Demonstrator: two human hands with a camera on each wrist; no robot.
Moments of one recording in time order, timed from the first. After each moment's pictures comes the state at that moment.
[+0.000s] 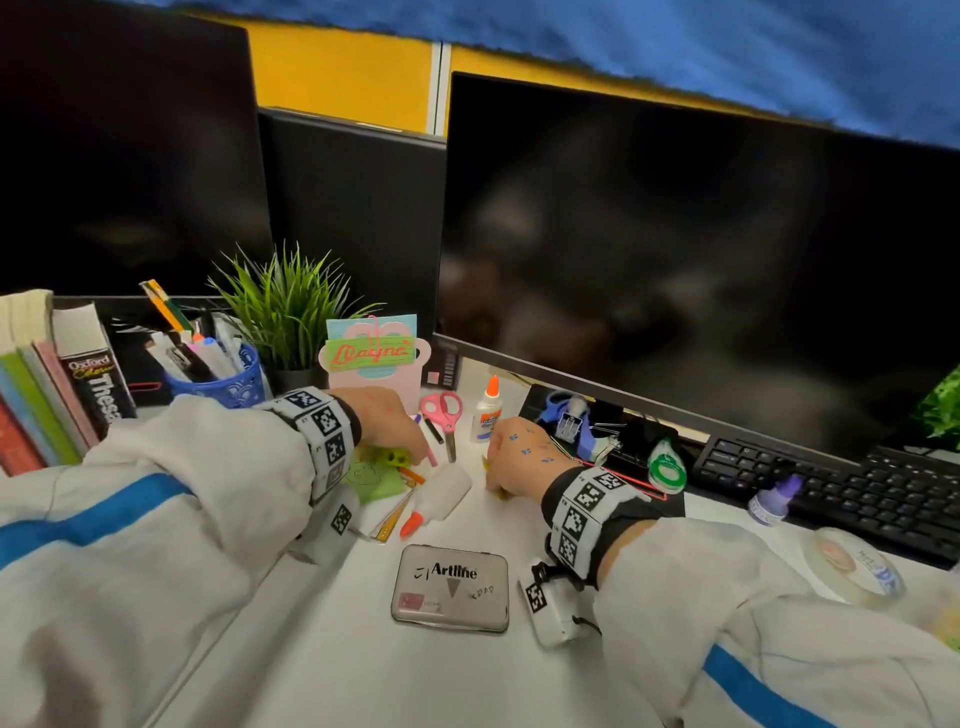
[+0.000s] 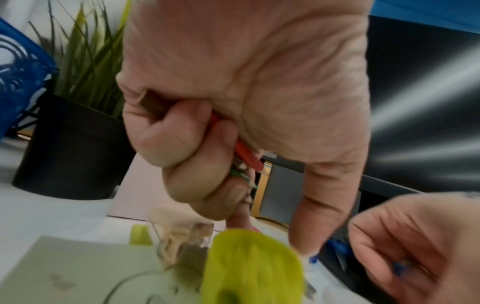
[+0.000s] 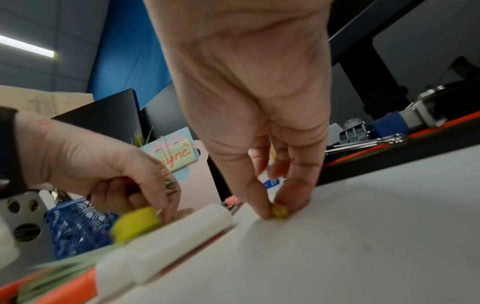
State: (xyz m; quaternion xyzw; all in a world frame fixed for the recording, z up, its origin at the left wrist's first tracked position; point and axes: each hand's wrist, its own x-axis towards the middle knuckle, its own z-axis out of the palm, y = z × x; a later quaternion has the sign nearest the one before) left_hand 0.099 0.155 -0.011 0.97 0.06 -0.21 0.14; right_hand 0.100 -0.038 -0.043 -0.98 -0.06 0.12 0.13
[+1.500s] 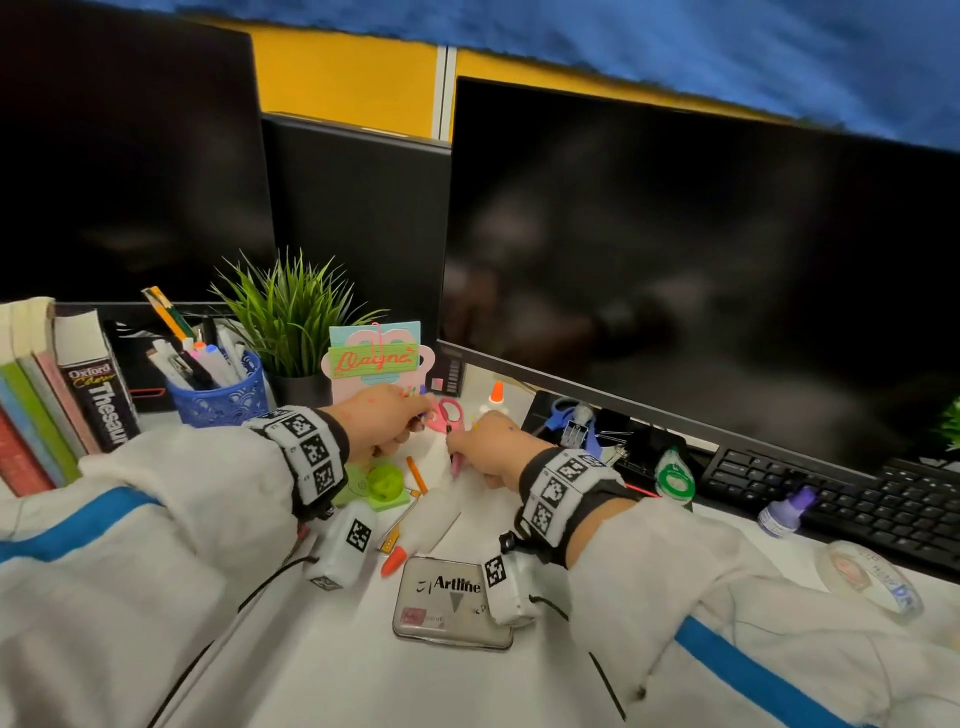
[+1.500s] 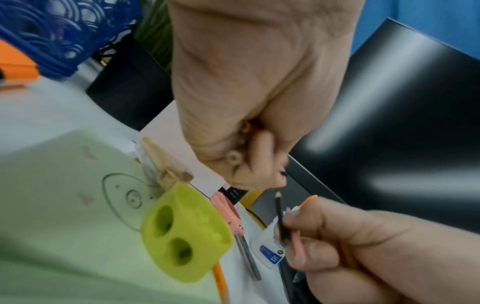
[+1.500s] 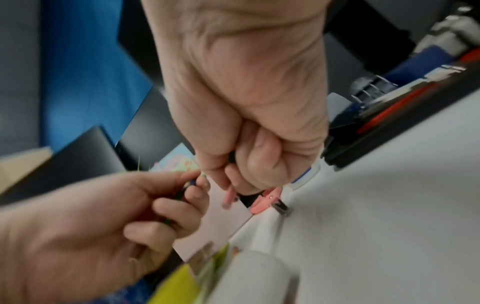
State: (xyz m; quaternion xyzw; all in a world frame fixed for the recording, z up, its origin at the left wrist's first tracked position) left_hand 0.101 0.152 -0.027 0.81 0.12 -0.11 0.57; right_hand 0.108 -0.005 -0.025 -0.92 0.00 0.21 0.34
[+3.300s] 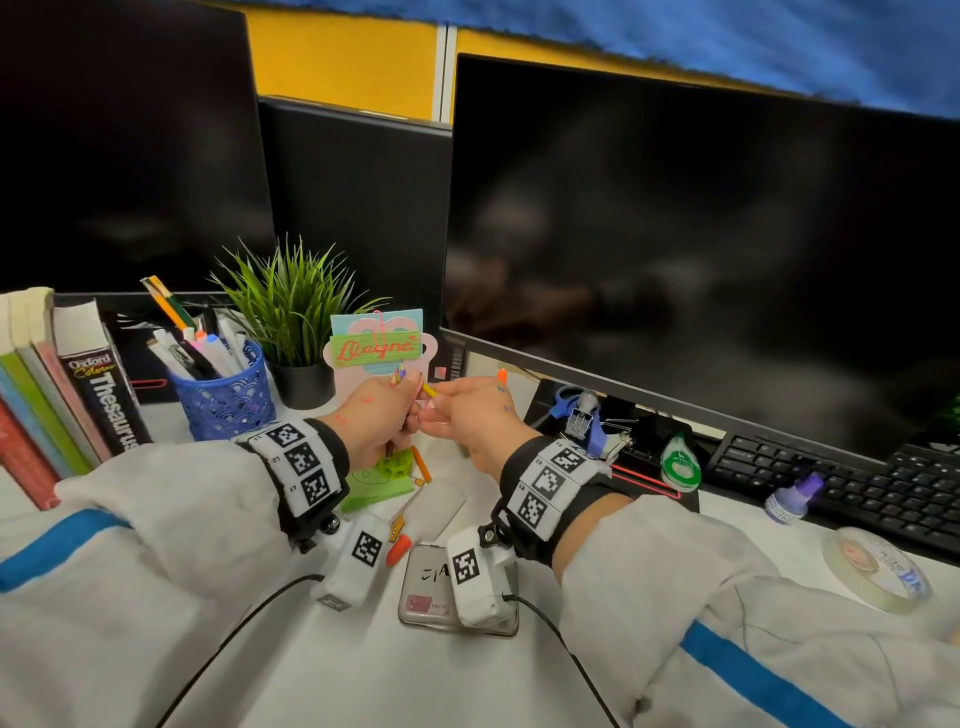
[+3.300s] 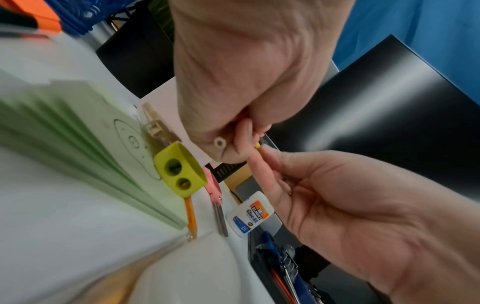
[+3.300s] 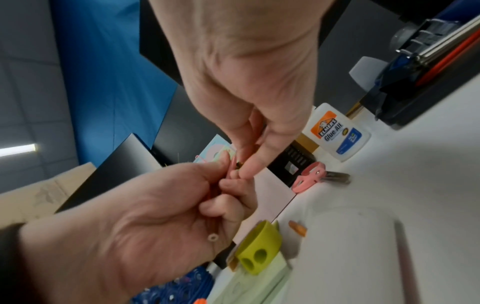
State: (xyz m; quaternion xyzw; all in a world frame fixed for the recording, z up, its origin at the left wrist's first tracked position) left_hand 0.089 0.146 -0.036 0.66 0.15 -0.04 0.73; right_hand 0.093 0.024 -0.006 -0.69 0.08 0.16 0.70
